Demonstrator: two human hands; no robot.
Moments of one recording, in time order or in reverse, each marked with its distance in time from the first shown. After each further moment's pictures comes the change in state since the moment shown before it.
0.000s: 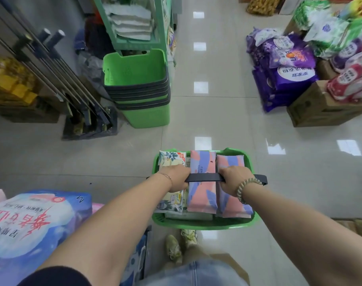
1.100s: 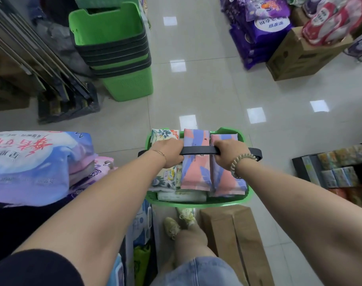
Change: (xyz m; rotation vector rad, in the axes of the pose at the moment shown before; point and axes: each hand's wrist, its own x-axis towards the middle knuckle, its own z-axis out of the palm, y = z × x) left_hand -0.069 0.000 0.119 0.083 0.120 0.041; right_hand -0.093 -0.084 0.109 0.130 0.157 0.188
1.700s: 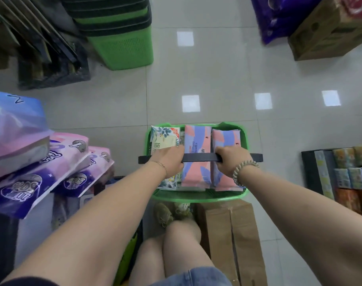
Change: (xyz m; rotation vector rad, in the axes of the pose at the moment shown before) left_hand 0.062 -0.003 0.129 -0.157 -0.034 -0.057; right_hand 0.035 0.037 0.121 -0.037 -0.138 -0.064
